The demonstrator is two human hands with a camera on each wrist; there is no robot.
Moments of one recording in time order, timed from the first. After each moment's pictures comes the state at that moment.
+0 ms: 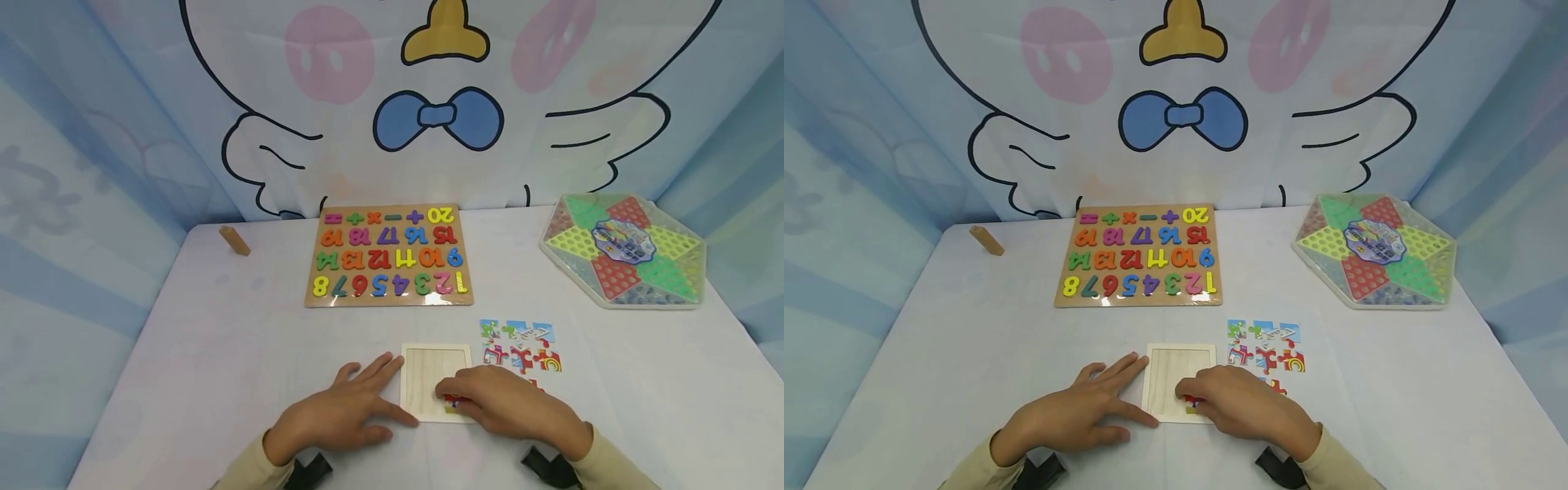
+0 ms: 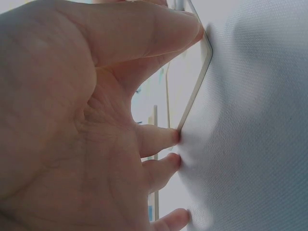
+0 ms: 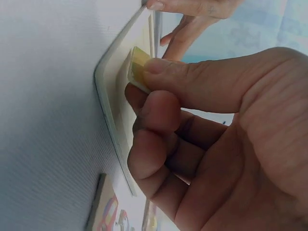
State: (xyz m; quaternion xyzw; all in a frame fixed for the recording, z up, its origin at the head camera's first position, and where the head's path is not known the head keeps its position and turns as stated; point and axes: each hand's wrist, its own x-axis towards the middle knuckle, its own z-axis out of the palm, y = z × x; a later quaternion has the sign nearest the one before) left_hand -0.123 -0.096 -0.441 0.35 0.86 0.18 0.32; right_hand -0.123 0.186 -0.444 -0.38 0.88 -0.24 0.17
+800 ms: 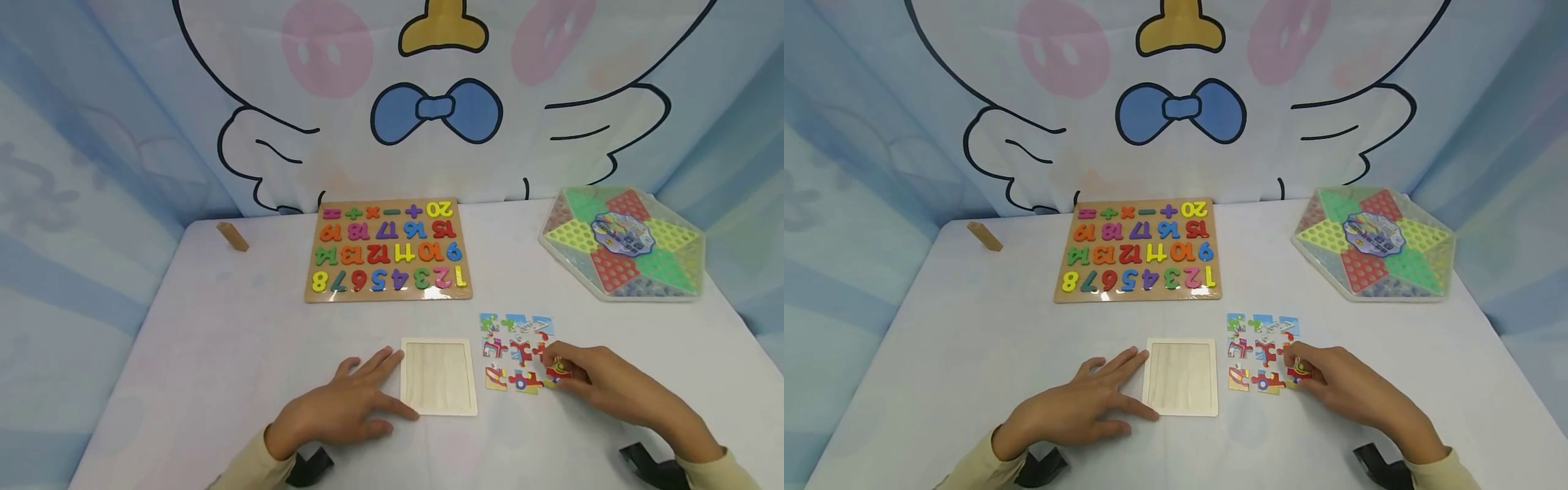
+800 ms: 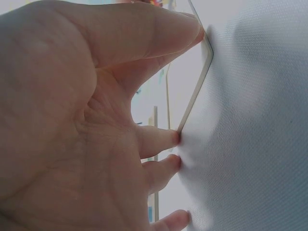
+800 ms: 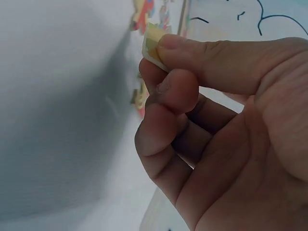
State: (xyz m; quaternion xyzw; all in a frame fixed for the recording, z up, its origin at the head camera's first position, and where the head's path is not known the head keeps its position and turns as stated) left_hand -0.123 -0.094 -0.440 0.34 0.87 0.17 0.31; right_hand -0.113 0.313 -0.440 -0.20 0.92 -0.27 0.17
